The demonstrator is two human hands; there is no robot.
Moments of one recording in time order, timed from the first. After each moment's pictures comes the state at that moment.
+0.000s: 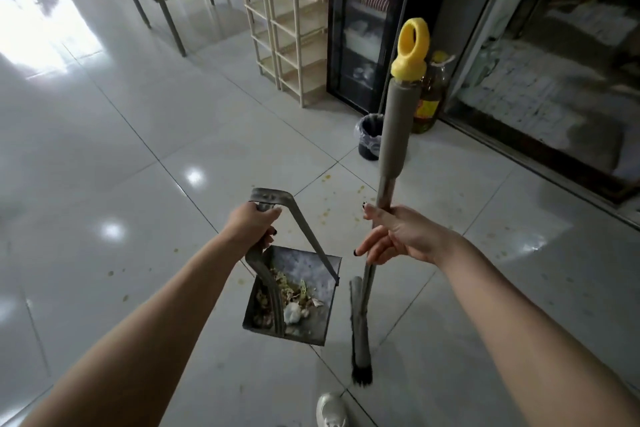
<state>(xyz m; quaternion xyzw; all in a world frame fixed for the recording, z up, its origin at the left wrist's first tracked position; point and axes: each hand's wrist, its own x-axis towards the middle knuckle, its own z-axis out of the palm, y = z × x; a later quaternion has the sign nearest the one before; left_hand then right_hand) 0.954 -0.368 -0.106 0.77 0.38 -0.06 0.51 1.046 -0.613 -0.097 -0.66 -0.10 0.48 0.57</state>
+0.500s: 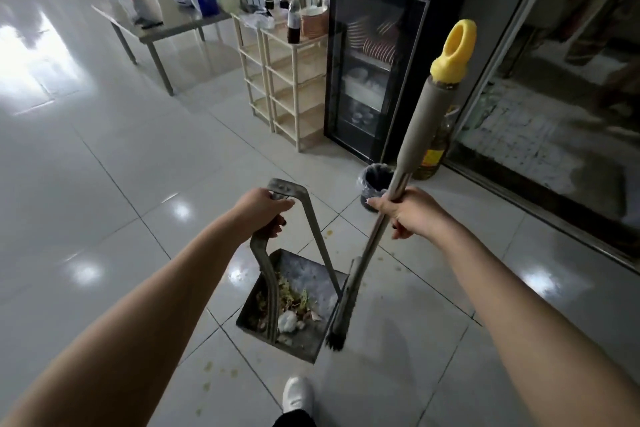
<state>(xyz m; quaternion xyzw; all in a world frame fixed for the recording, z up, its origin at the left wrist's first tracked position) 1.194 -0.222 -0.062 0.81 0.29 -0.08 0.51 1.284 -0.468 -0.061 -0.88 -0.08 0.23 0.40</state>
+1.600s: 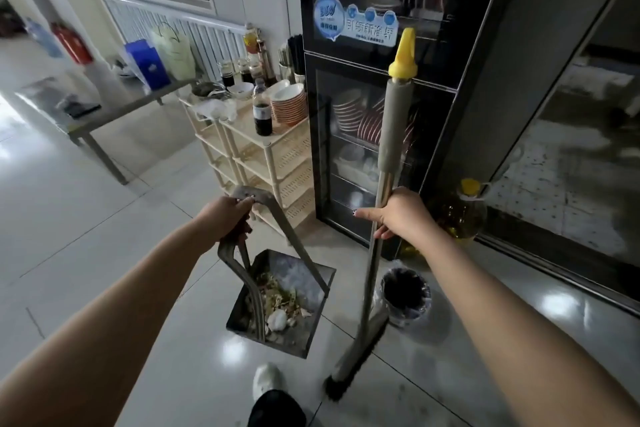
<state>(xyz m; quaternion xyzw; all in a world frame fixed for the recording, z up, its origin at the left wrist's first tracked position) 1.758 0.035 -0.032 0.83 0.28 -0.07 0.48 1.830 -0.246 -0.044 -0.91 0.00 0.15 0.38</state>
